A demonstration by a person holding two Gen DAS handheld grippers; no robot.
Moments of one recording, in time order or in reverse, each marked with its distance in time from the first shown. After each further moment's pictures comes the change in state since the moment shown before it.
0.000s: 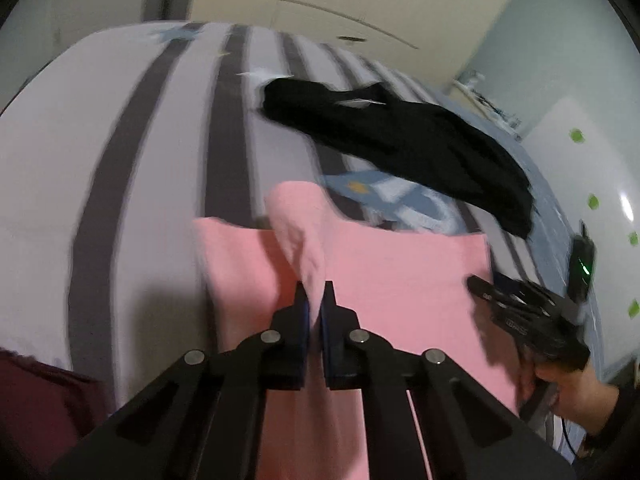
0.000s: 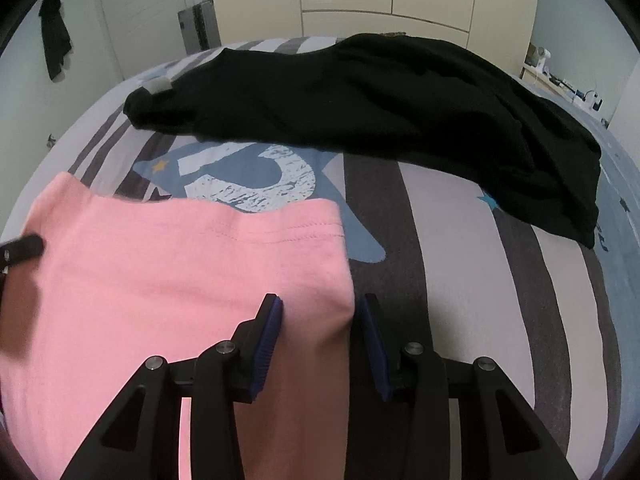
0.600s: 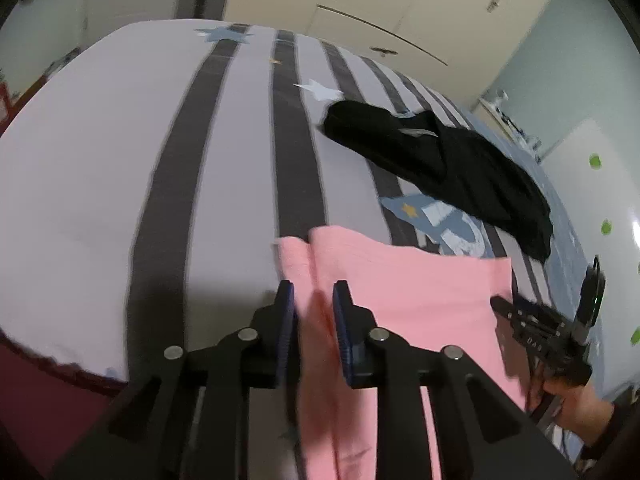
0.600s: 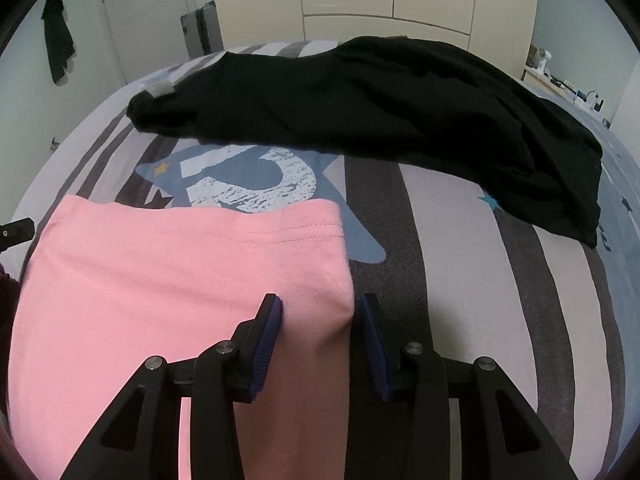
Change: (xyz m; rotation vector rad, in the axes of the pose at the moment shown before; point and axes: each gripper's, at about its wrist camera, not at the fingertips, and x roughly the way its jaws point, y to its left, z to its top) left arm -0.008 0.025 0.013 -0.052 -0.030 0.020; right arm 0.000 0.000 -0.001 0.004 -0.015 0.014
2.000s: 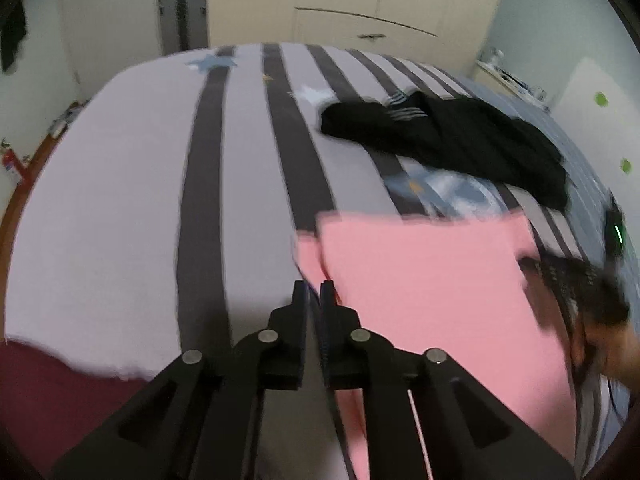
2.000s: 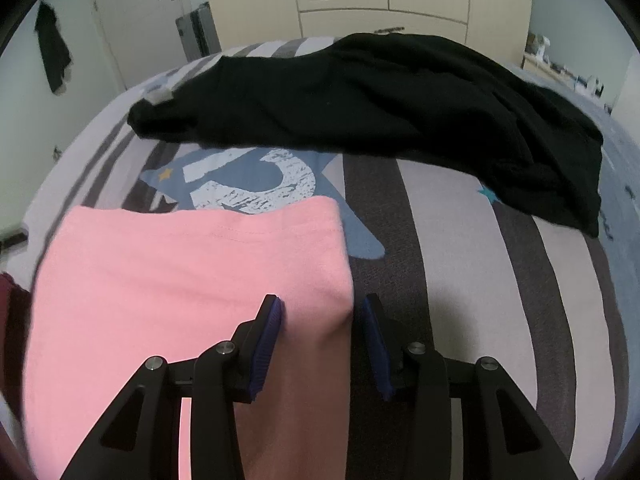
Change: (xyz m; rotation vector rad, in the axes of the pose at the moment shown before) left arm -0.047 -0.015 -0.033 0.170 0.030 0.089; right arm -0.010 -0.006 0.001 0.060 0.022 0.046
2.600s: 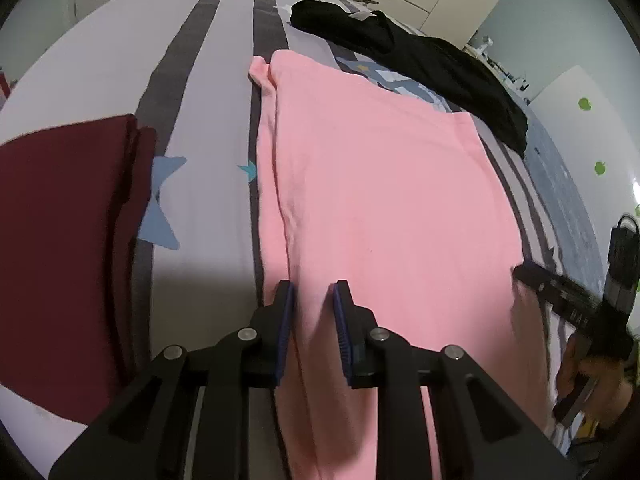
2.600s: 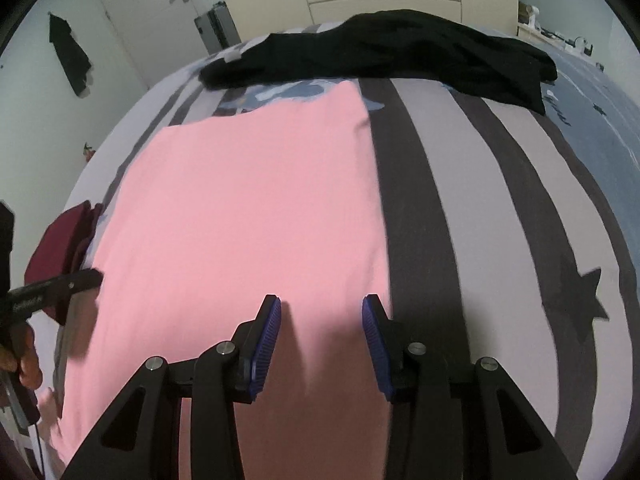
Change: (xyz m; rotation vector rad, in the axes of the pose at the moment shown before) left arm -0.010 -0.030 -0.106 -0.128 0.100 -0.085; right arm -0.088 0.020 -0.132 0.032 0.044 0.081
